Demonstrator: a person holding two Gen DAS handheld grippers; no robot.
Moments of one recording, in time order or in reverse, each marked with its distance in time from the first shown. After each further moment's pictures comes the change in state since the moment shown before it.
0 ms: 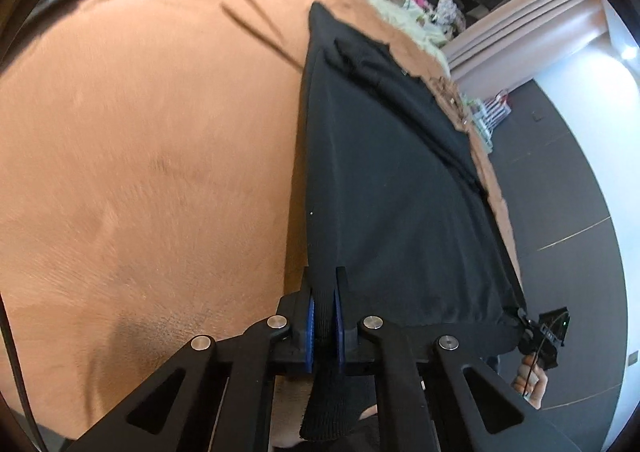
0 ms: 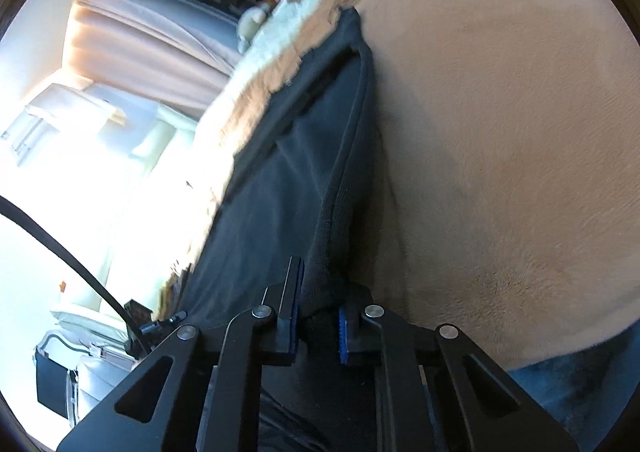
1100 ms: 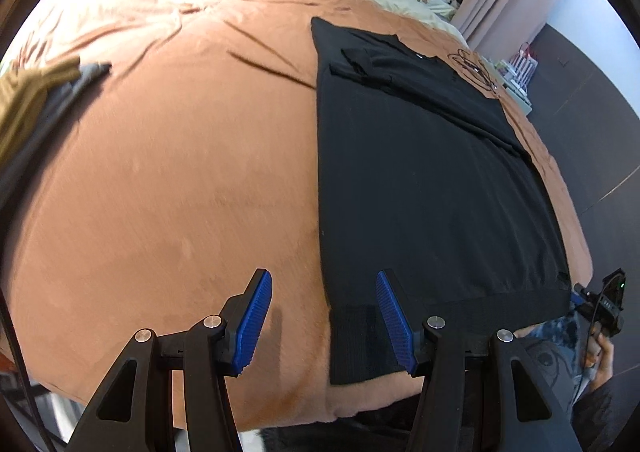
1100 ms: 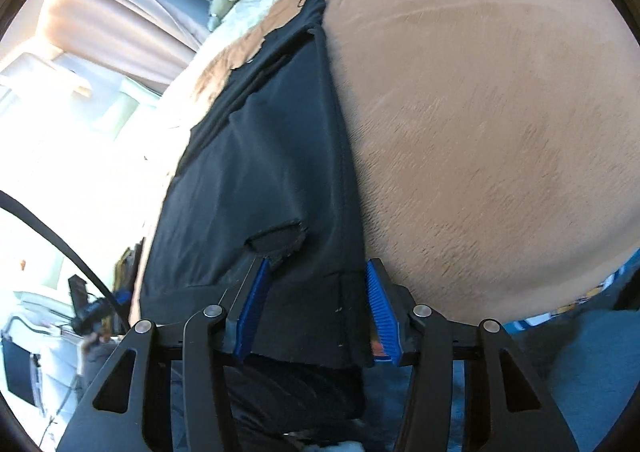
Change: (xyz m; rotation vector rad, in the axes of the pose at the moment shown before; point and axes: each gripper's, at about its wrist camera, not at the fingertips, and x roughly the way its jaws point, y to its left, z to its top) left arm -0.011 -0.018 -0.001 0.197 0.003 0.271; right arm -0.014 0.003 -0.002 -0.048 0.091 -0.166
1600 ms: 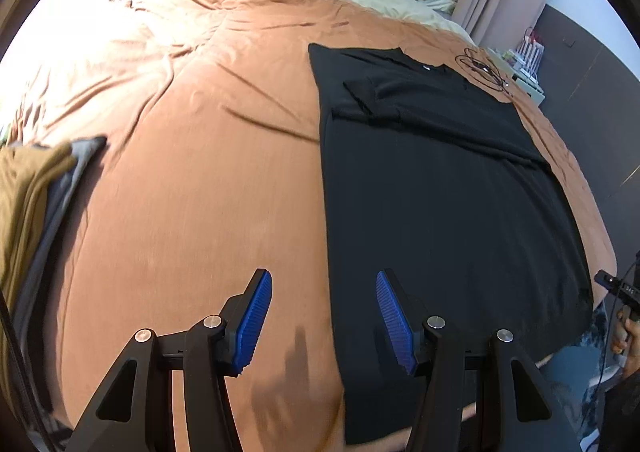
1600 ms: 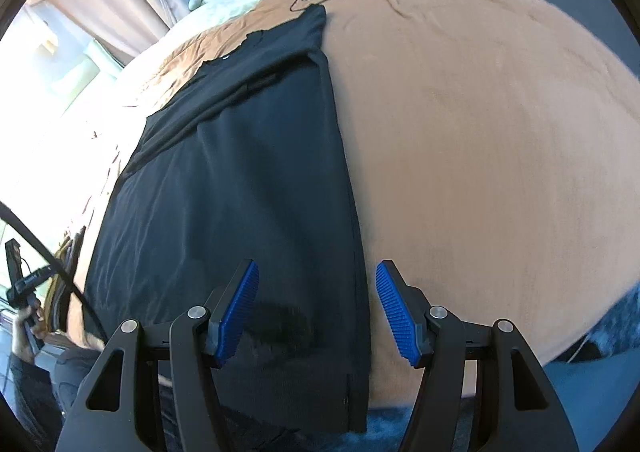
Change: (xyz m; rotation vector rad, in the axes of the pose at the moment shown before) left arm -0.005 -0.016 0.062 0.106 -0.022 0.108; right arm 0.017 0.057 0.029 -0.142 0.015 -0.254
